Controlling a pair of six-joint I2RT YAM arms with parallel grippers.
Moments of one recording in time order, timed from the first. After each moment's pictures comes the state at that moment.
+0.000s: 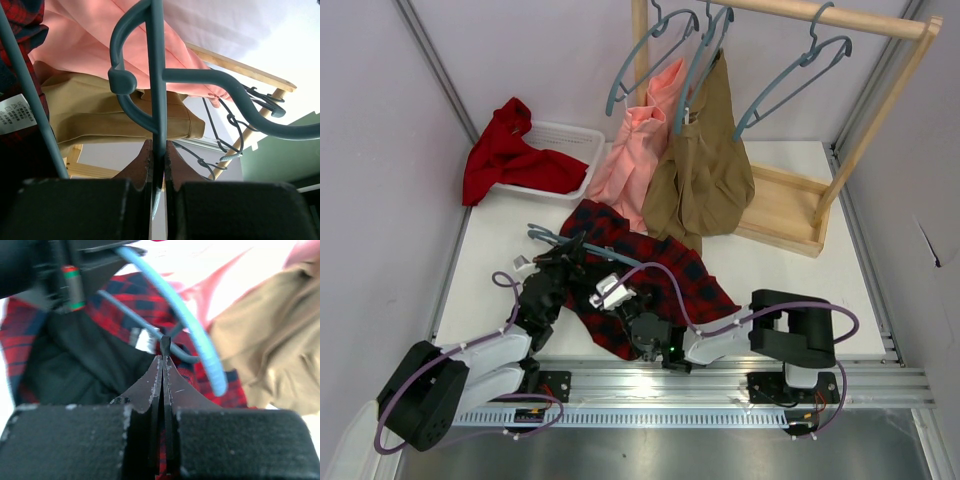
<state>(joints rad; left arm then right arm) -0.49 1.03 0.10 0.88 -0.35 -1.95 1.43 1.80 0.81 1.09 0.98 -0.44</state>
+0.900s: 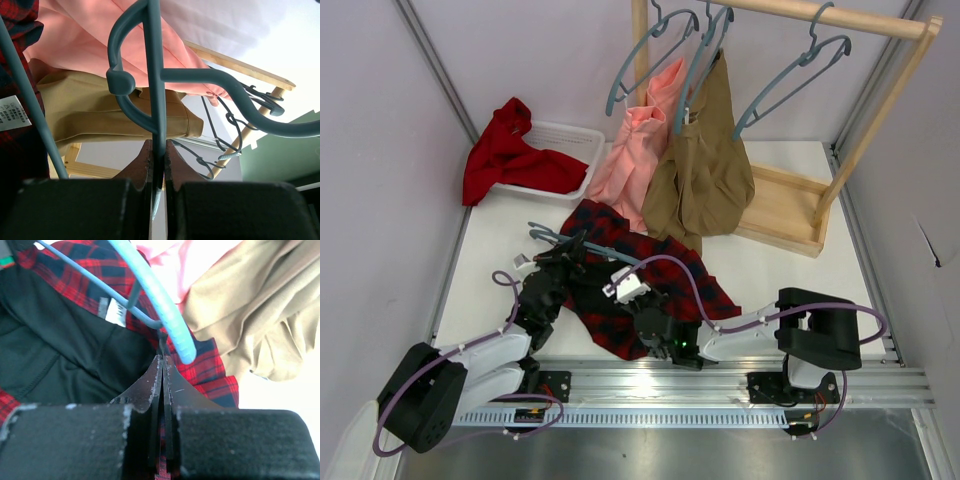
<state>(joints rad) -0.49 1.01 0.12 0.86 -0.34 -1.95 1.41 1.66 0.76 0.80 1.05 -0.29</state>
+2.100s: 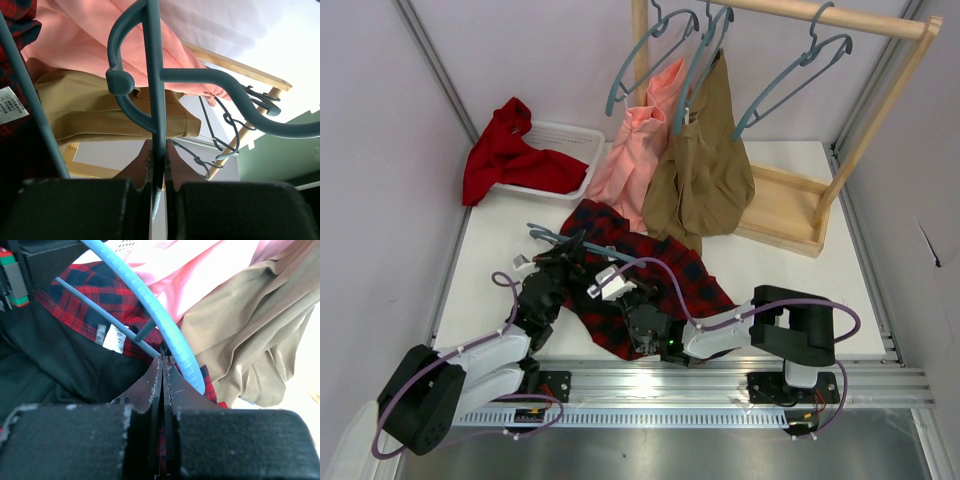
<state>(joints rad) -0.49 1.00 0.11 0.86 -0.35 -1.96 1.39 1.79 0.83 1.04 1.04 -0.54</state>
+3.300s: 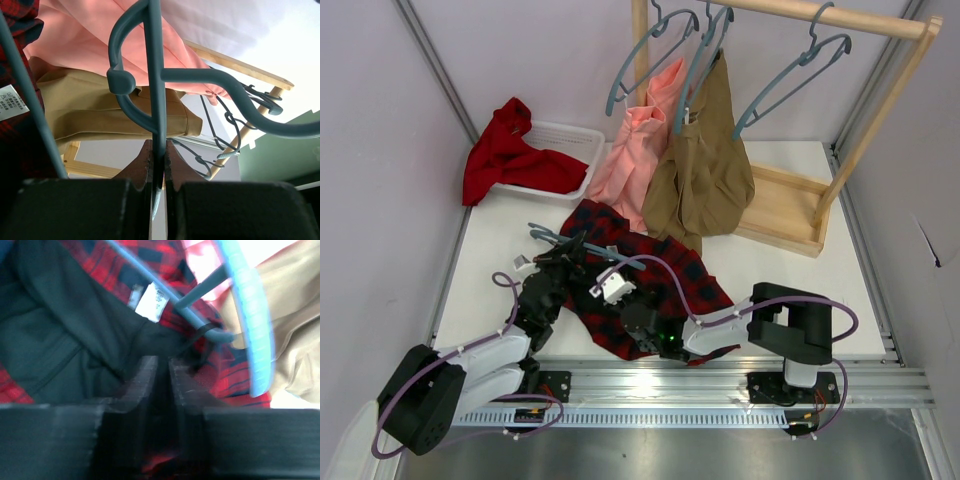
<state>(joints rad) -0.49 1.00 0.11 0.86 -0.35 -1.96 1.36 1.80 0.82 0.77 0.90 -0.26</state>
